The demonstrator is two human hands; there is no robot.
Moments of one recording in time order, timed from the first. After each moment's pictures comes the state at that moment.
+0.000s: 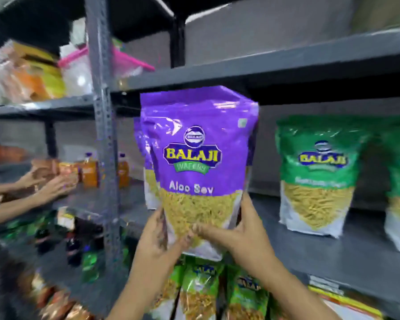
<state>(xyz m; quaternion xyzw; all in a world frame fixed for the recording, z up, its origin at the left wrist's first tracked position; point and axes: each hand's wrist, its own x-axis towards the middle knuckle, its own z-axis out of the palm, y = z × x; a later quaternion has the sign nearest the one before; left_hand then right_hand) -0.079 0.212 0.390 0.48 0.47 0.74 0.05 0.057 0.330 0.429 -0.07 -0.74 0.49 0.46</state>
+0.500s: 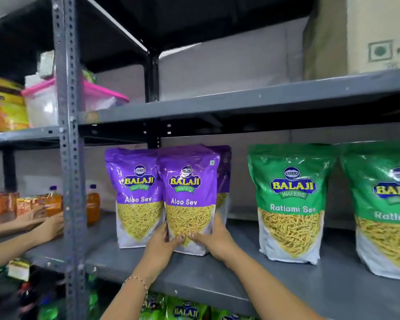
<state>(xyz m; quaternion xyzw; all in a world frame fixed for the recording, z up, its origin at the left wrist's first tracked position) -0.172 0.351 0.404 0.49 0.58 0.64 0.12 -0.019 0.446 0.431 -0.24 -0.77 0.45 0.38</state>
